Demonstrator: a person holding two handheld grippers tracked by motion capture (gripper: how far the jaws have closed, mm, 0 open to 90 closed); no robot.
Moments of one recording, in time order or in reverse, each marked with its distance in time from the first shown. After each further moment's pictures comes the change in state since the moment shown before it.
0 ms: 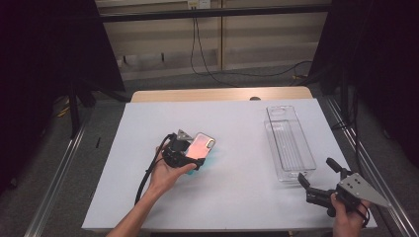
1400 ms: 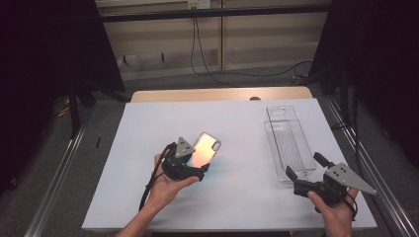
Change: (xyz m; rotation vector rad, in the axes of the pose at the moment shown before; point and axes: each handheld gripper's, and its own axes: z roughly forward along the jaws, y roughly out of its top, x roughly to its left) left arm -0.041 -0.010 -0.033 -0.175 0.035 0.101; right arm 0.024 0.023 0.025 0.062 0.016 0.079
